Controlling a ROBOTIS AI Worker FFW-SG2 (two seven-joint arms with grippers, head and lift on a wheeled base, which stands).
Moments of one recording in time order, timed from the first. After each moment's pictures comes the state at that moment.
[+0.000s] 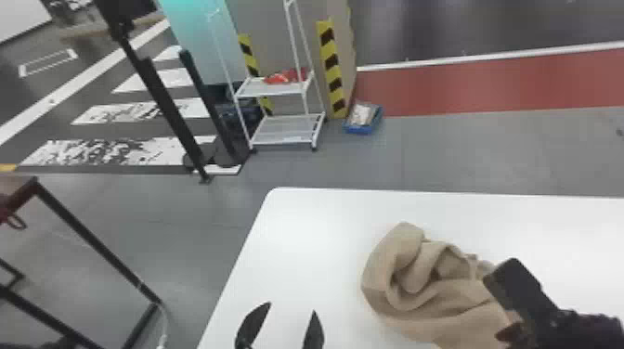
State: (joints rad) left arm 0.60 0.08 0.08 -1.55 0.18 -0.48 -0.17; right arm 0.09 -0.10 0.43 -1.90 0.67 1.13 0.91
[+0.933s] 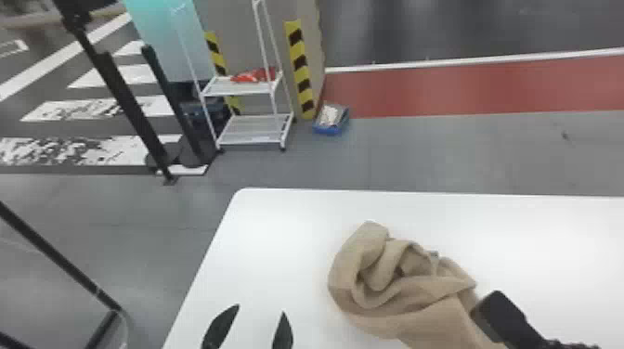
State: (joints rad) left arm 0.59 0.08 0.07 -1.55 0.18 -0.48 -0.17; right arm 0.17 -0.19 0.43 -1.93 0.75 1.17 0.93
